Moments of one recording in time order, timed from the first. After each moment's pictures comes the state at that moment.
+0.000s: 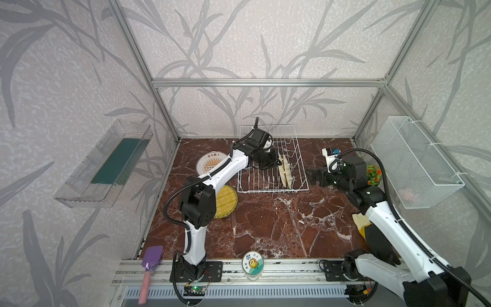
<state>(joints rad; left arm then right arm) -0.55 1.96 1.79 -0.67 0.49 -0.76 0.25 1.05 0.91 -0.35 -0.23 0.11</state>
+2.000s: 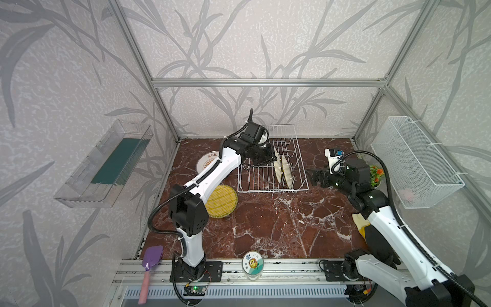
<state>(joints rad) -0.55 1.85 1.84 -0.82 0.41 -0.70 0.25 1.00 0.88 -0.32 -0.24 0.15</state>
